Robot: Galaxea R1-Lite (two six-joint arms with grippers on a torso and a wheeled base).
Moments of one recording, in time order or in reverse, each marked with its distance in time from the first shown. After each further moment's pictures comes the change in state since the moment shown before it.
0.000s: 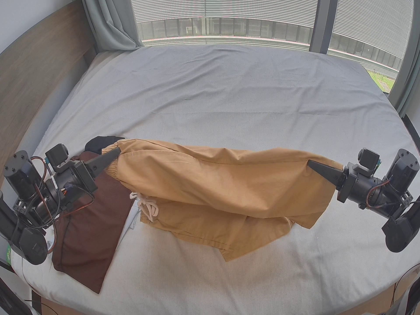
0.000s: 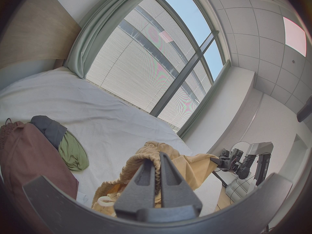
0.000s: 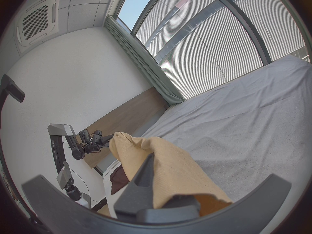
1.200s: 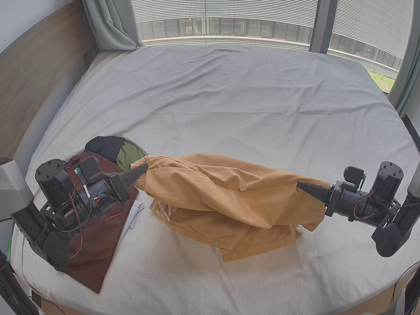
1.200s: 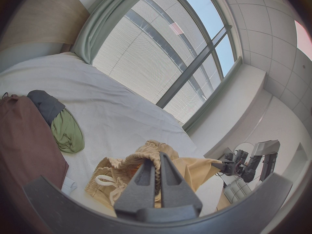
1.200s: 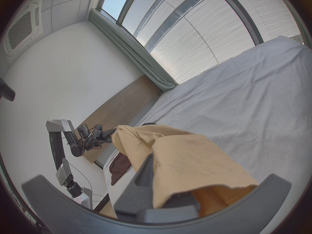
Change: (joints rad) left arm -0.137 0.175 -0.049 -0.006 0.149 0.005; right arm 0.003 0.132 0.027 0.001 -0.001 -0.003
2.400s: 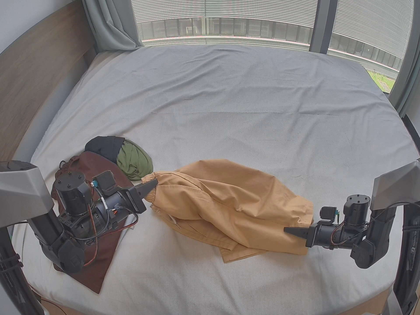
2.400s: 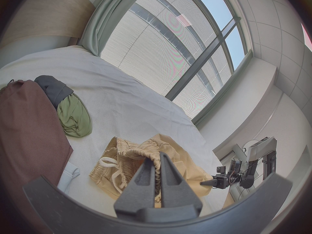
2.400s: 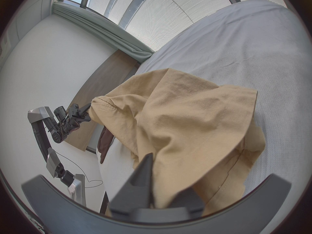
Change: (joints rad) left arm -0.064 0.109 0.004 -0.001 0.120 0.028; right arm -0.027 0.376 0.016 -0.005 0.001 -0.046
